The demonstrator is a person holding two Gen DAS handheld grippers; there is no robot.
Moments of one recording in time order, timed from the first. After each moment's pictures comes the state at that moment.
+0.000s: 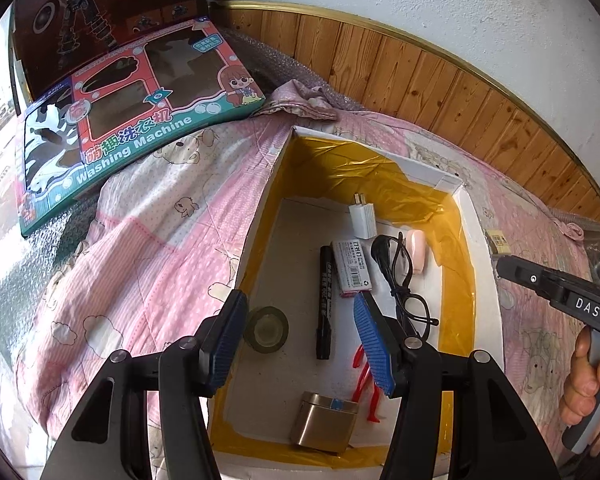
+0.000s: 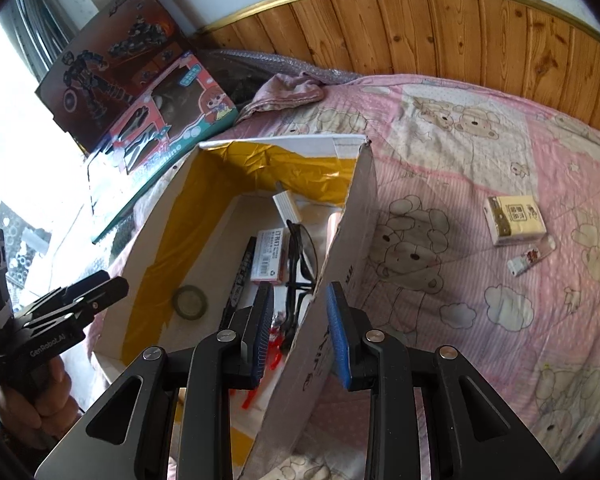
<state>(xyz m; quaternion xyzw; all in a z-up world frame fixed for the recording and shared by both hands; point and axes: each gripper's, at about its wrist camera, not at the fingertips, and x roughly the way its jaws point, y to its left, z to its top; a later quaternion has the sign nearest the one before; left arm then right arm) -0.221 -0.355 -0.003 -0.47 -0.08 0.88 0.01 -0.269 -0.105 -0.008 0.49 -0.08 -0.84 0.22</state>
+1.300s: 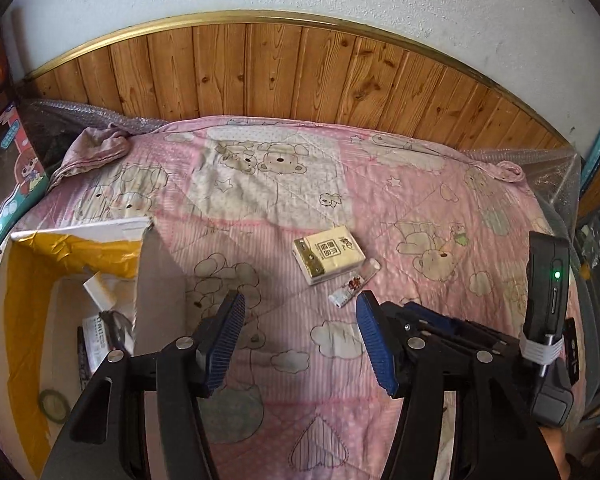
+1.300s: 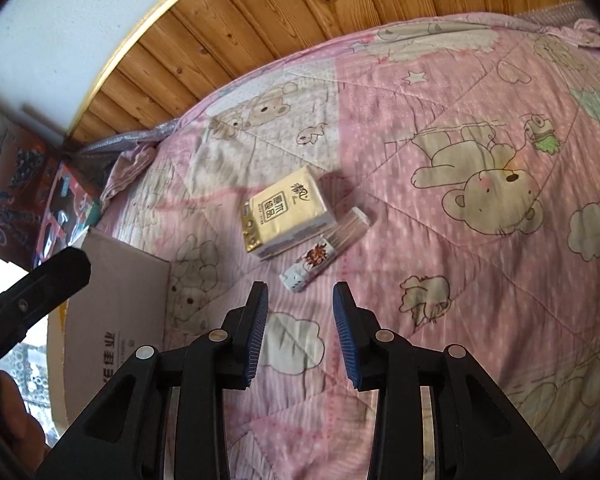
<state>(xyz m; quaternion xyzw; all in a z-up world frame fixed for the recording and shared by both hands) -0.328 -0.060 -0.005 -0.48 0.00 0.86 0.16 -0.336 0.114 -0.101 0.50 -0.23 -0.83 0.08</state>
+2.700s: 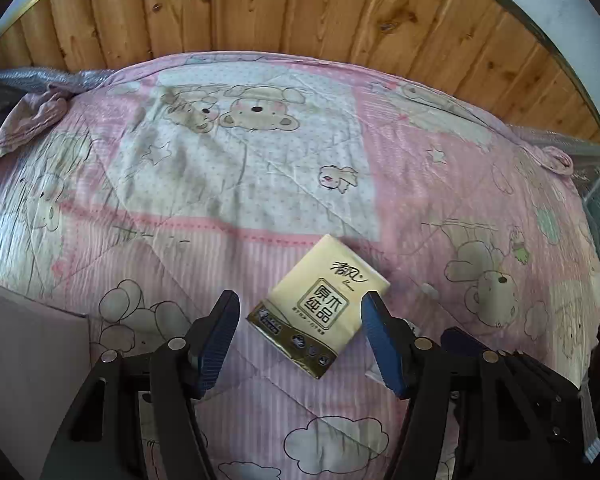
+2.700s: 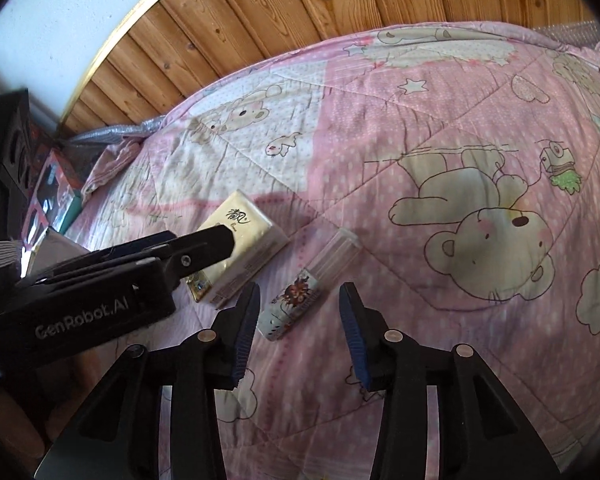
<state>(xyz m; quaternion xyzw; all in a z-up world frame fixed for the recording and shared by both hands) -0.410 0.000 -0.110 -0.54 0.01 0.83 0.16 -0.361 0.132 -0.130 0.49 -0.18 -0.85 0.09</state>
